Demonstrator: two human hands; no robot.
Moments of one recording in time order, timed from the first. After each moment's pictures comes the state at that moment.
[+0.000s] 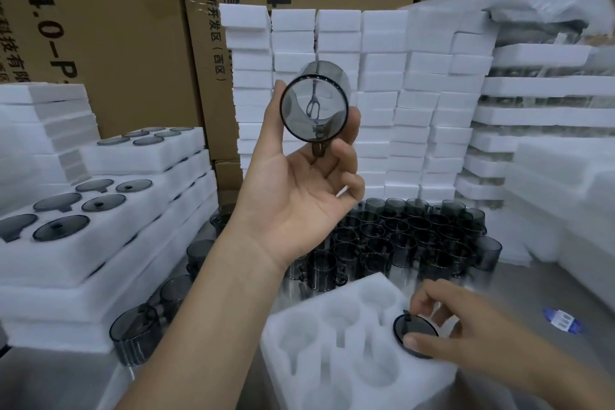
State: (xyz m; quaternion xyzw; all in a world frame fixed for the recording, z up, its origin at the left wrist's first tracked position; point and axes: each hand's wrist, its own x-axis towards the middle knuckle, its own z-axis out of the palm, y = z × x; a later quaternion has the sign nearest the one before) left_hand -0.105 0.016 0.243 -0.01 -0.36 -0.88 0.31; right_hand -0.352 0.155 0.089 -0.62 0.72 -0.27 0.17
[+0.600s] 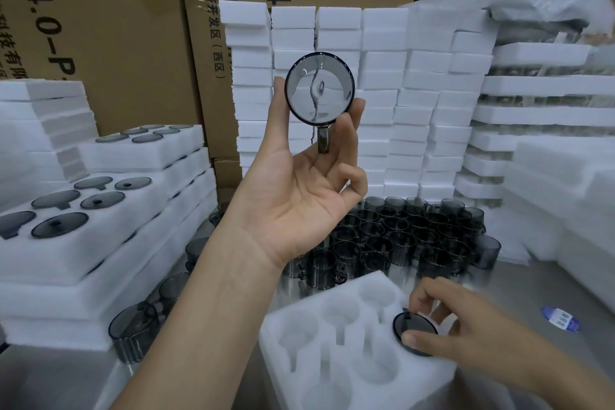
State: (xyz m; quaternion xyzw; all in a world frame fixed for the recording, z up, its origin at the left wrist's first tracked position) left_hand -0.100 0.020 0.246 -0.04 -0.30 -0.91 0.27; right_hand -0.350 0.153 0.091 -0.62 0.71 -0.28 0.17
